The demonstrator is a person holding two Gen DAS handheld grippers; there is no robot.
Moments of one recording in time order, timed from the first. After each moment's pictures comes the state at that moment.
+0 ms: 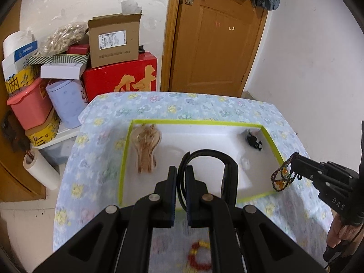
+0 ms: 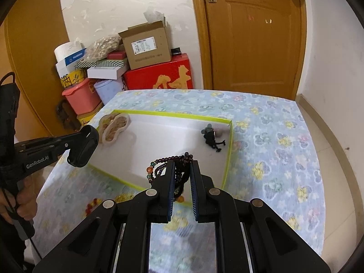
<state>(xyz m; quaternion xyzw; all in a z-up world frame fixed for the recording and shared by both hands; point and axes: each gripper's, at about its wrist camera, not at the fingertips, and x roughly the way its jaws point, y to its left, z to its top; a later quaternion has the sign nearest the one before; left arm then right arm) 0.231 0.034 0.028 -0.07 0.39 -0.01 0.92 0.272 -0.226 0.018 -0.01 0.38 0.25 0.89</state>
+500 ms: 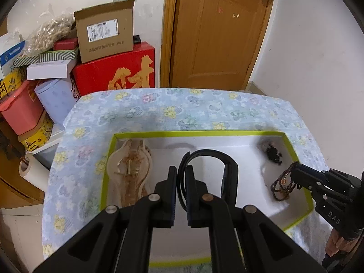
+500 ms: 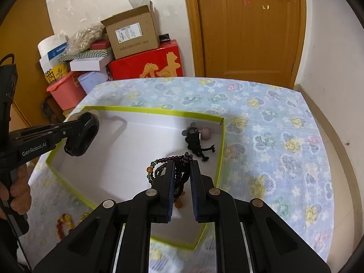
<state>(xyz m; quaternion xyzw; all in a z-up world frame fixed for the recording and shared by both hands) 0.304 0.029 -0.002 -0.06 0.43 0.00 0.90 0.330 -0.218 -0.018 -0.03 0.42 0.23 0.88</state>
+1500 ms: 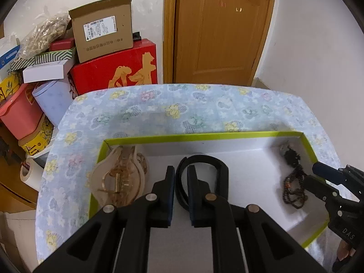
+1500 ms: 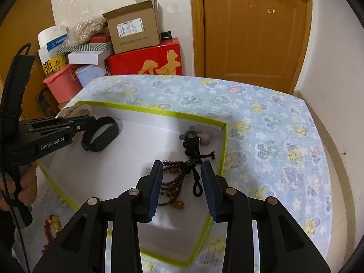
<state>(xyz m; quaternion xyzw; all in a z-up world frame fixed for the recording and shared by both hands) 0.325 0.024 -0.020 -0.04 0.43 0.01 0.90 0.337 -0.210 -0.023 -0.06 0.41 0.23 0.88</state>
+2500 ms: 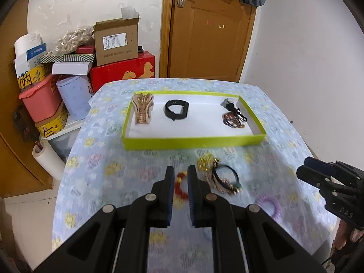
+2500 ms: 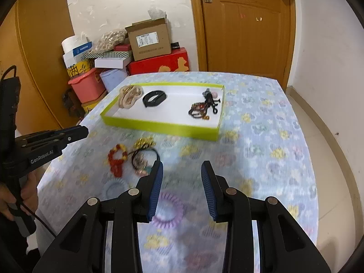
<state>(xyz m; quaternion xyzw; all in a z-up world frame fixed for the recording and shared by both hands) 0.118 -0.001 0.028 -0.05 0.38 -0.01 0.92 0.149 -0.255 0.020 -0.02 0.39 0.23 0.89</state>
